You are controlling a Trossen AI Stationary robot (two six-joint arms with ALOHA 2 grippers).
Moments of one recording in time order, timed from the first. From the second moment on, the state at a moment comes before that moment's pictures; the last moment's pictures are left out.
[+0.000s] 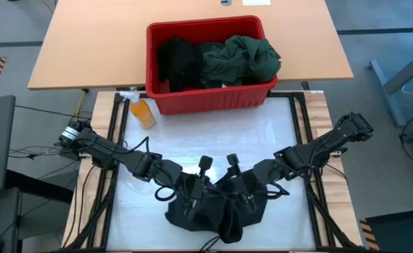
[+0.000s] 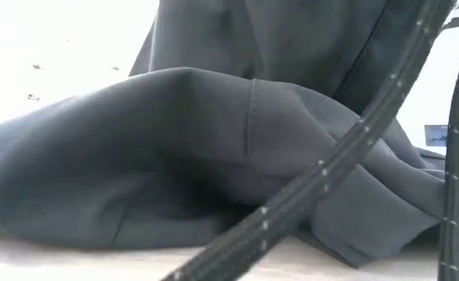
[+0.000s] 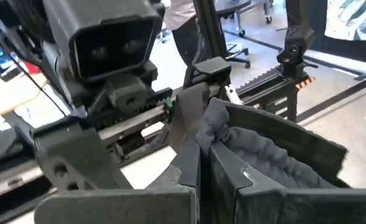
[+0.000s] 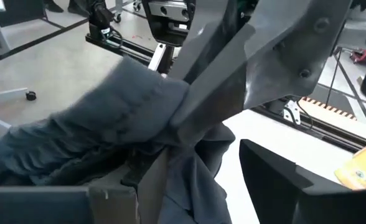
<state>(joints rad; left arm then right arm) -0.38 1.62 1.42 0.03 -0.16 0.26 0.46 1.43 1.27 -0.19 0.19 -0.16</state>
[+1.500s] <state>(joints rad) -0.35 1.62 0.81 0.71 -0.36 -0.25 0.44 1.42 0.69 0.49 0.24 0.19</state>
